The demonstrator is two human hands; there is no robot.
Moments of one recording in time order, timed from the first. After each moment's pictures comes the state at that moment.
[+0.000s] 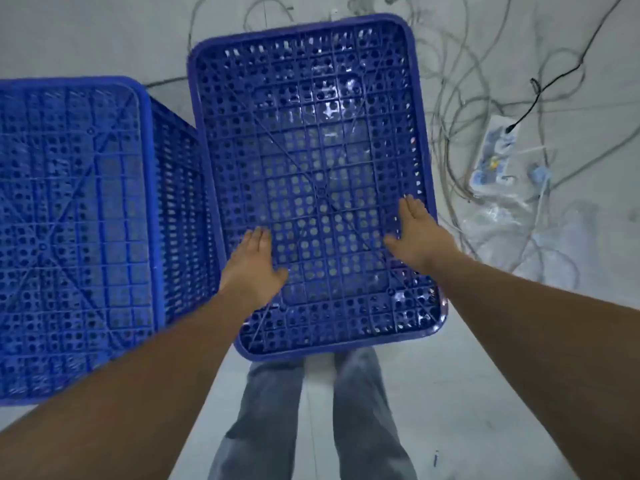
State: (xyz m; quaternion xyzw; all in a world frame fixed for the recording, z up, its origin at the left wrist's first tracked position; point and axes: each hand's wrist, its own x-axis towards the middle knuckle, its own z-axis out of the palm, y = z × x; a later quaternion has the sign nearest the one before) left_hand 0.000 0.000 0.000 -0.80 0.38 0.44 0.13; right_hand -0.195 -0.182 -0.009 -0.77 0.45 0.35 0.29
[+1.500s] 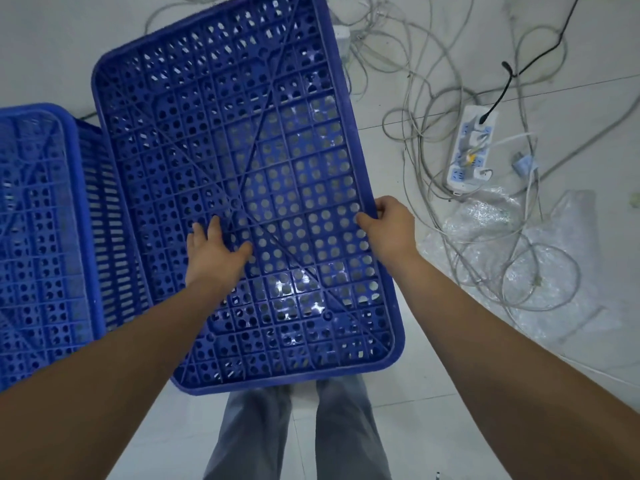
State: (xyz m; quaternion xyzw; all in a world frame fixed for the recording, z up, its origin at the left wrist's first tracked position) left_hand -0.023 -0.068 -0.036 -0.91 0.17 0.39 0.01; right_hand -0.214 -0.217 -0.040 -0.57 0.62 -0.07 0.53
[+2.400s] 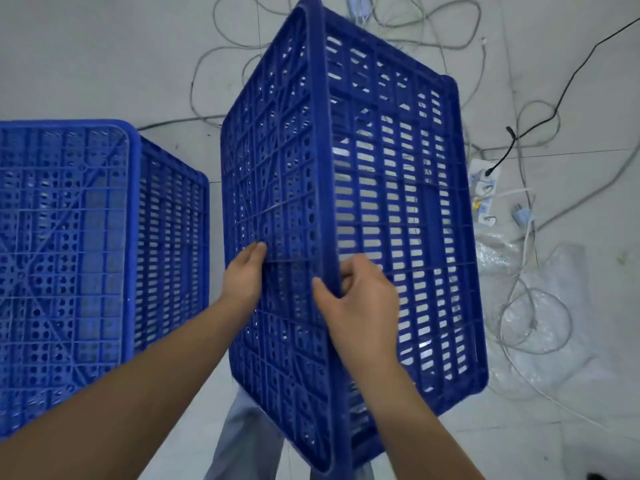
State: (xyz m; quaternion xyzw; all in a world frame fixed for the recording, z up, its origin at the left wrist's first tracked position) left_hand -0.025 -0.055 0.000 -0.82 -0.03 0.47 -0.33; right_hand -0.166 -0.117 0.084 -0.72 0.55 -0.06 0.42
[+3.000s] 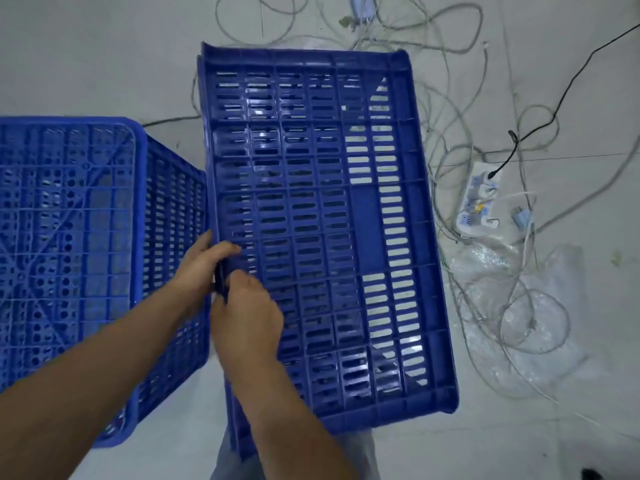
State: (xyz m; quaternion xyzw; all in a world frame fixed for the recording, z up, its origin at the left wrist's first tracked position) left_hand 0.049 -0.028 0.019 -0.76 -0.06 0.51 -0.39; right_hand -0.052 -0.039 0.066 -0.75 0.46 0.11 0.47
